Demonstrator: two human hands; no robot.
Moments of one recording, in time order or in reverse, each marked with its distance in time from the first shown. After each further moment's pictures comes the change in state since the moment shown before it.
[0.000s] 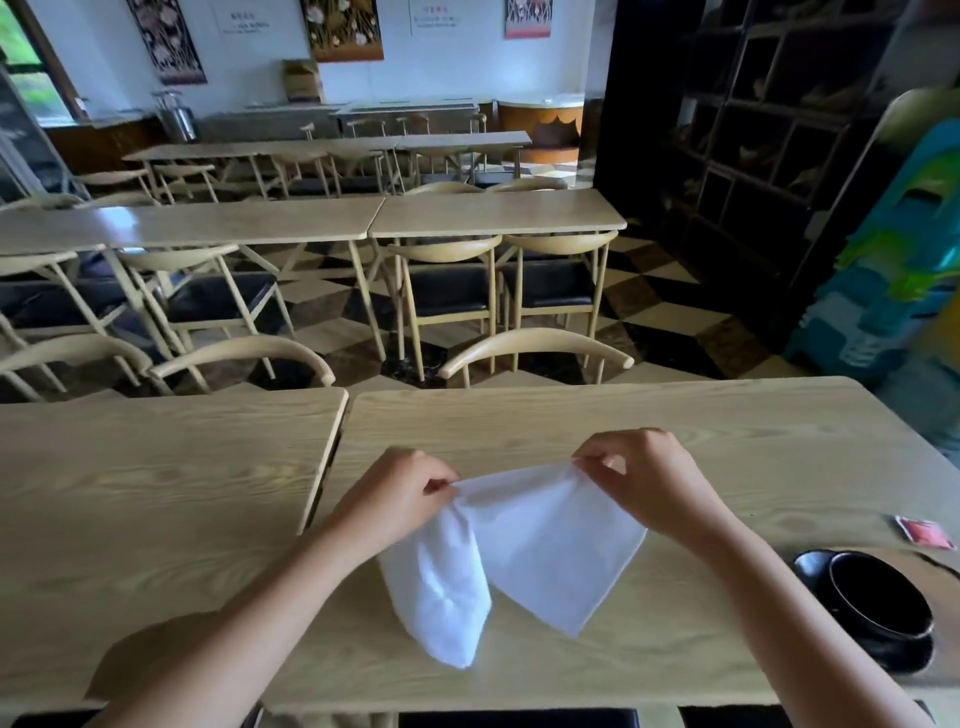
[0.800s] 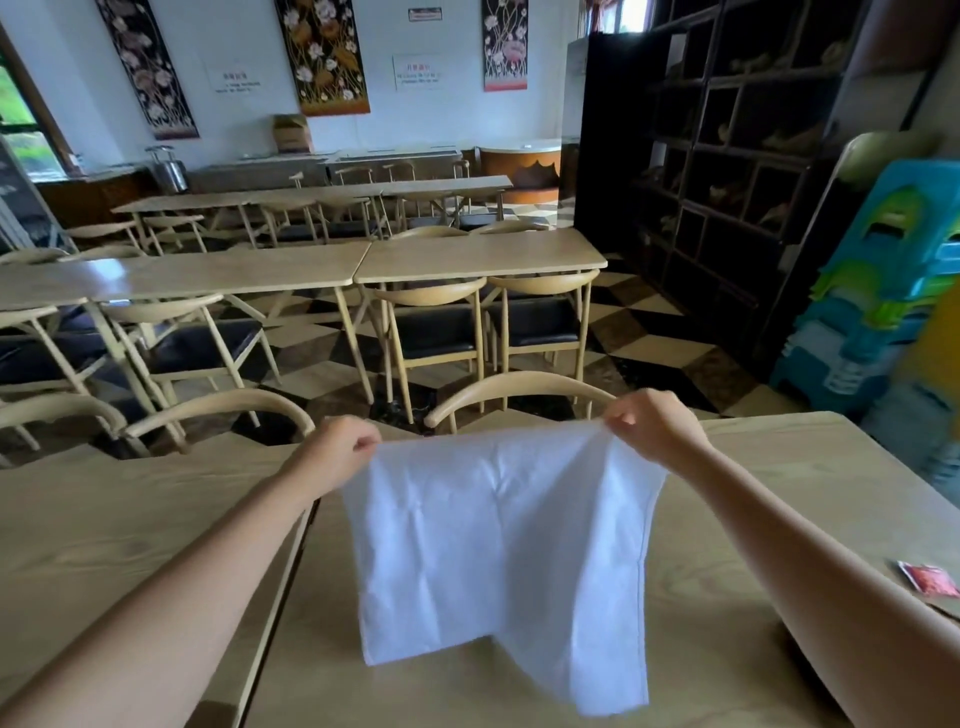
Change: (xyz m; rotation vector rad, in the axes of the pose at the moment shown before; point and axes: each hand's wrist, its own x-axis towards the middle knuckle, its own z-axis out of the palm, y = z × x) left_hand 0.103 -0.074 -0.055 0.169 0.108 -0.171; right_hand 0.112 0.079 -0.022 -0.149 0.029 0.260
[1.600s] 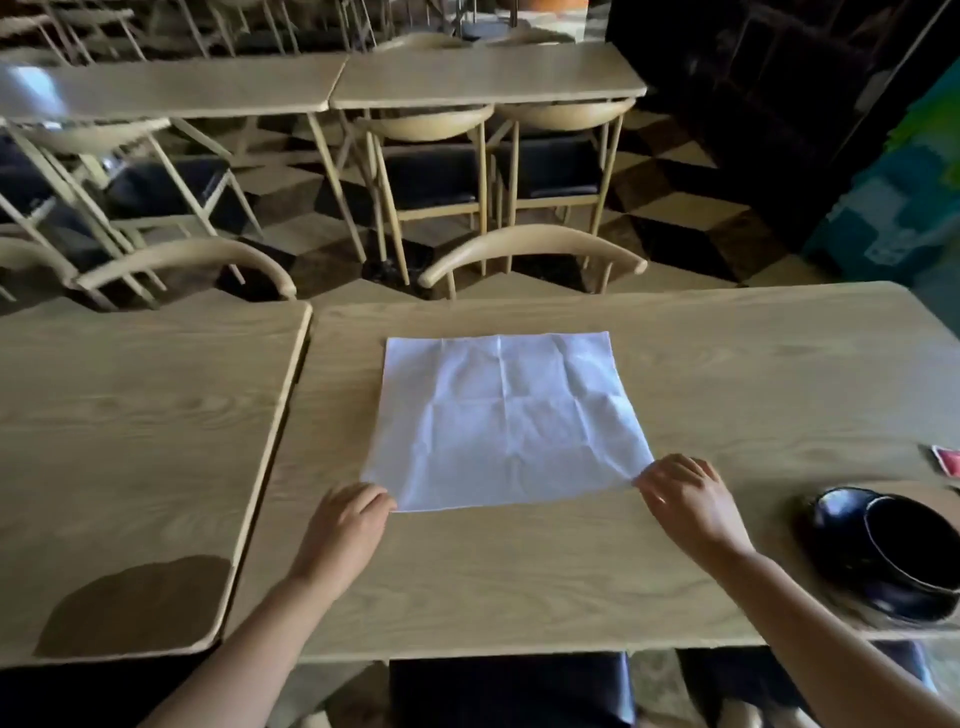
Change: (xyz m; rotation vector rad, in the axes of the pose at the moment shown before) left_hand -0.127 -0.066 0.208 0.191 0.133 0.271; right_hand -0.122 0.123 0.179 -0.150 0.056 -0.298
